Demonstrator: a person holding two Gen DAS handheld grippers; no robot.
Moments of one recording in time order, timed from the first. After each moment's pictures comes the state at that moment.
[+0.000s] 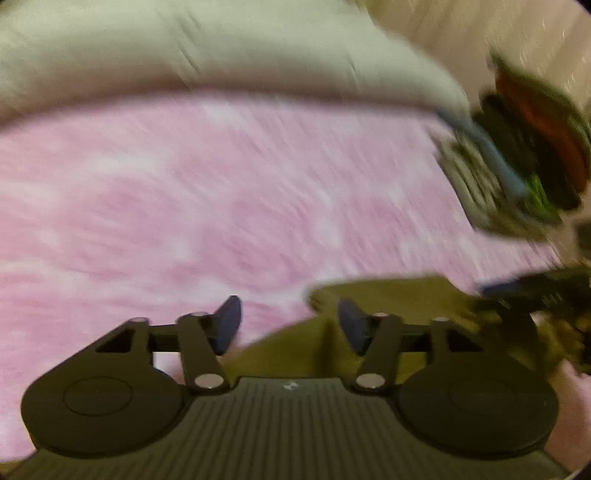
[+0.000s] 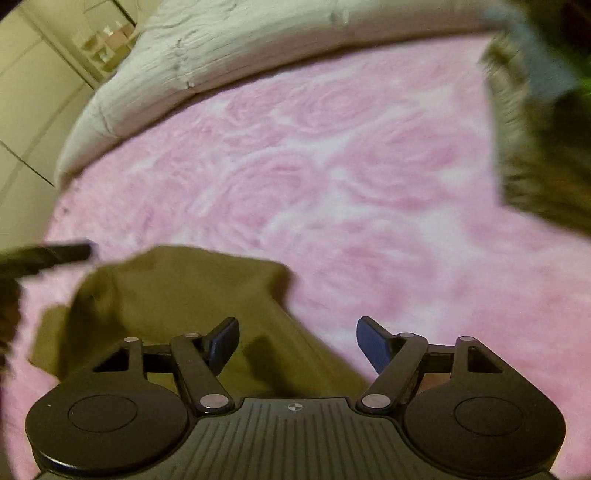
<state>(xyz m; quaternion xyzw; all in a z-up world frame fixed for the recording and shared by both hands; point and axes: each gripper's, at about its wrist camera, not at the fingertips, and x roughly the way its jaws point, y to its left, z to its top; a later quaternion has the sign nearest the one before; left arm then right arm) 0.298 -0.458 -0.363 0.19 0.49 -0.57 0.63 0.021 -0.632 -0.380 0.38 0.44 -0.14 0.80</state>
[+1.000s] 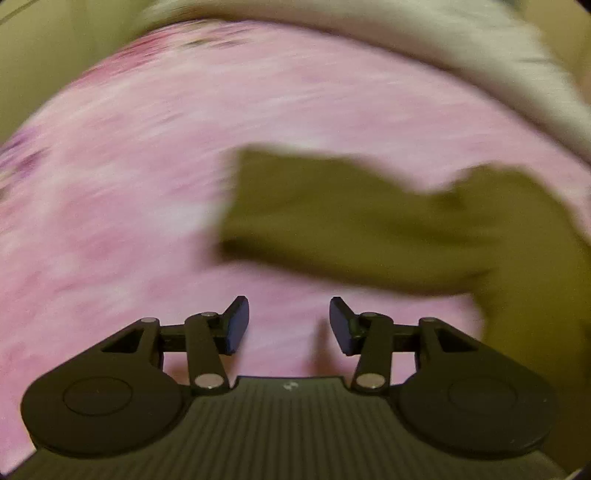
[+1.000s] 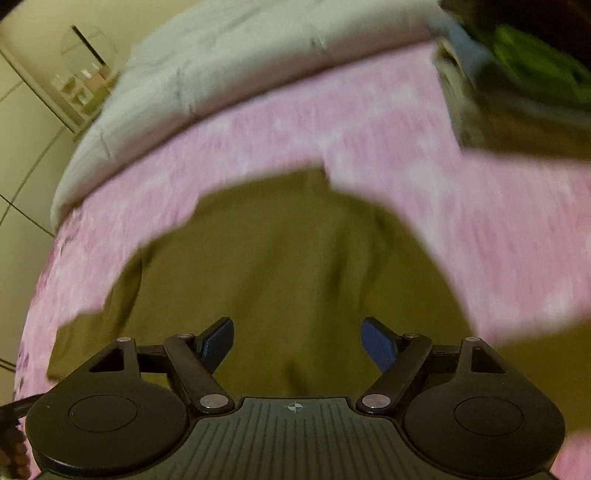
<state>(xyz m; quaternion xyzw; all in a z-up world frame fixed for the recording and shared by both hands) 0.285 -0.127 -0.372 0.15 0.48 -0.24 0.83 -0.048 -0.525 -0.340 0.36 0.40 -0.24 0.81</state>
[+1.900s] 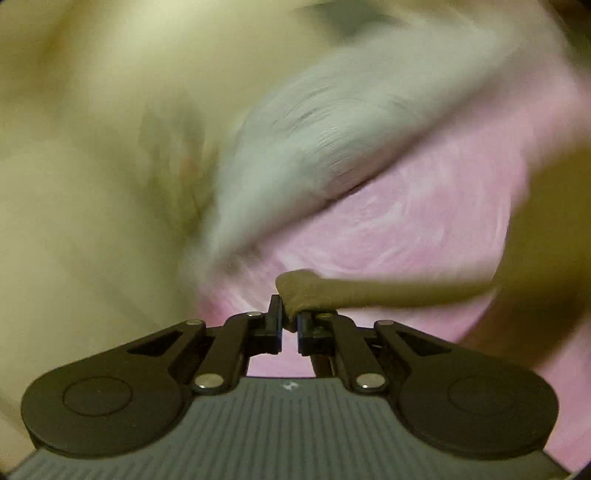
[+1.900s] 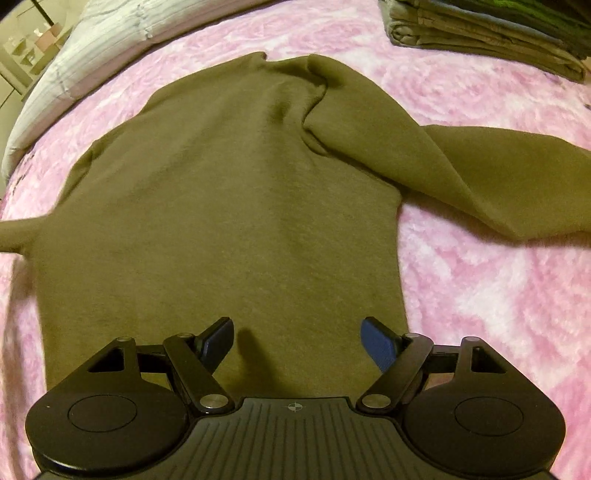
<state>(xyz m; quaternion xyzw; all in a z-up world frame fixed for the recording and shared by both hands) 0.246 -0.189 -0.279 0.50 0.06 -0.33 0.80 -0.094 -0.459 -0.371 0.35 0.47 -0.30 0.76</state>
